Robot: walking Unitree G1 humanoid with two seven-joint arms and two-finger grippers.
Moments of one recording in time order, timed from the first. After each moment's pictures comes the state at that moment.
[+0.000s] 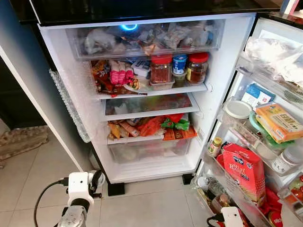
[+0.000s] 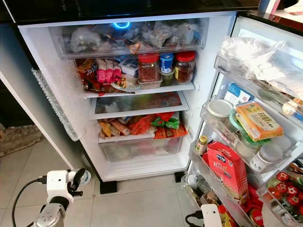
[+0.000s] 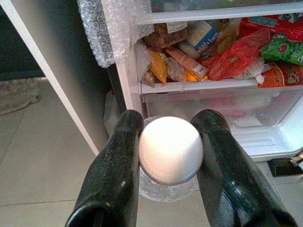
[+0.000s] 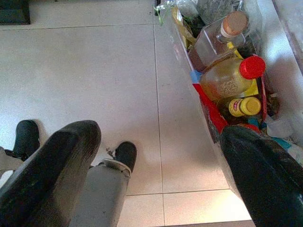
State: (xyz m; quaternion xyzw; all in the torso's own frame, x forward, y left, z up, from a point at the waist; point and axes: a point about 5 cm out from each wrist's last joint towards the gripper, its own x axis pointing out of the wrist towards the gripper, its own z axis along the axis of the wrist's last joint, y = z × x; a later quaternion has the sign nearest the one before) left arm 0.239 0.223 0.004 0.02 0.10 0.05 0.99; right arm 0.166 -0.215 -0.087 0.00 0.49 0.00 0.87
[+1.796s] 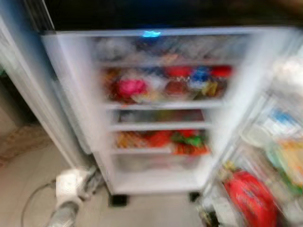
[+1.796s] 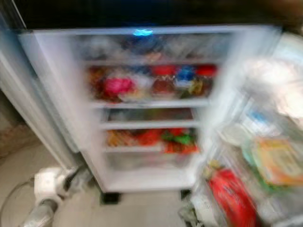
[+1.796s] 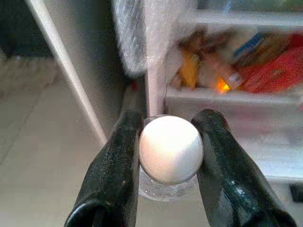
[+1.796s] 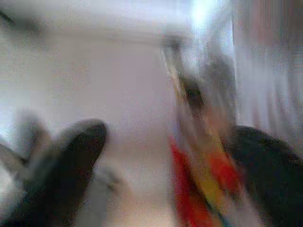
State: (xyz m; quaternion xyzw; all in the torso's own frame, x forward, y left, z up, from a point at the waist) left arm 0.233 0.239 0.003 0.00 0.14 0.06 0.99; right arm 0.184 -0.202 -0.081 -0.06 0.49 0.04 0.87
